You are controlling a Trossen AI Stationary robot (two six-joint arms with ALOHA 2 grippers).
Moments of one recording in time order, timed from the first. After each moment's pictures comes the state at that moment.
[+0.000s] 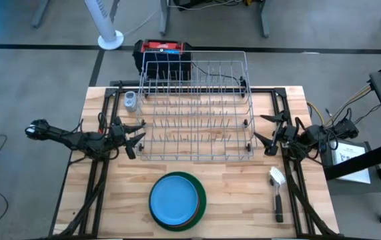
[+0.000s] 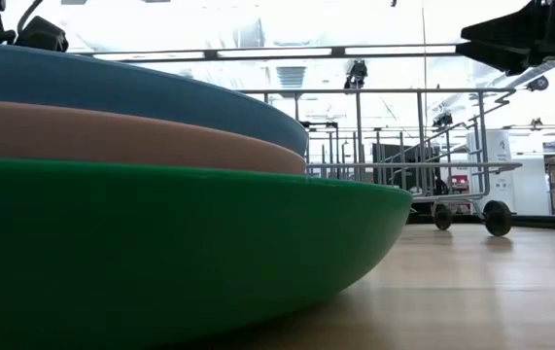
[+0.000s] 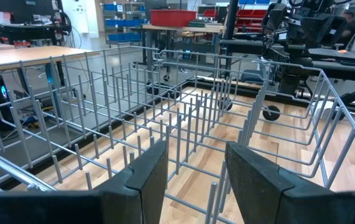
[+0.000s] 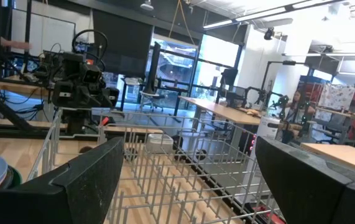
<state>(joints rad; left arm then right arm) -0.28 0.20 0.08 0.04 -0.75 -0.11 0.36 0.04 0.14 0.13 0.71 -0.37</state>
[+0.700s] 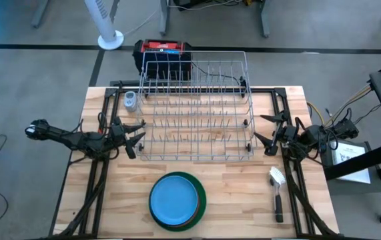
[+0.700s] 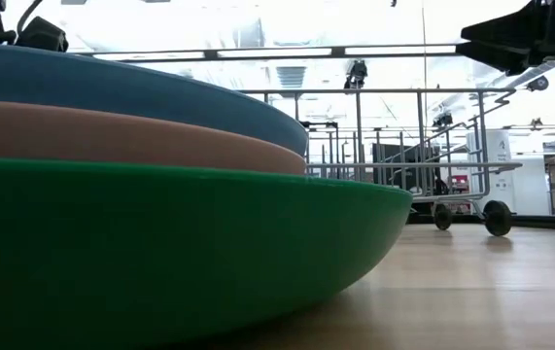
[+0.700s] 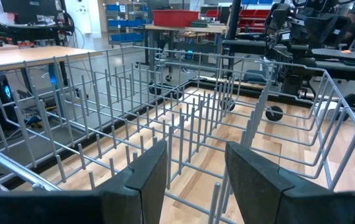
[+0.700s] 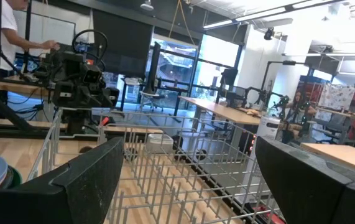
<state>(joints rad) -0.27 0.20 0.08 0.04 -0.76 -0.11 0.36 0.04 0.14 0.13 0.71 -0.37</state>
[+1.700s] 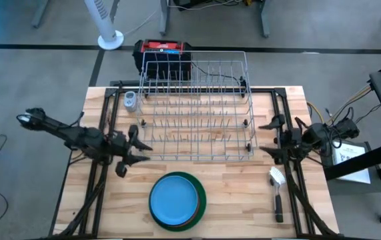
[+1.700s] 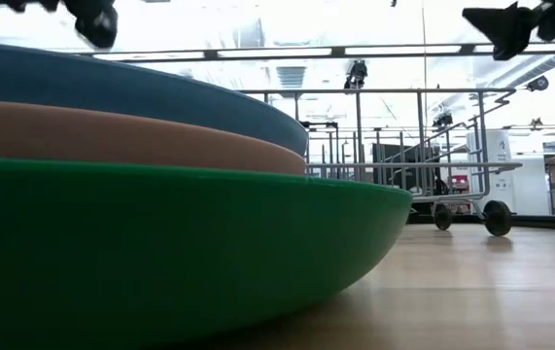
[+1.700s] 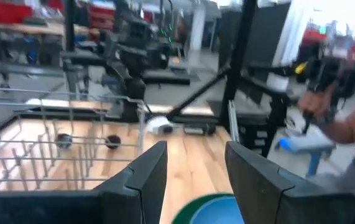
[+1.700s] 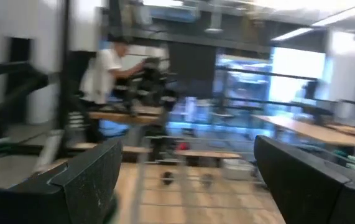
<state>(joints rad) -0.38 0.64 0.48 0.13 -0.22 -0.14 0.36 0.06 0.20 0.09 0.31 -0.21</state>
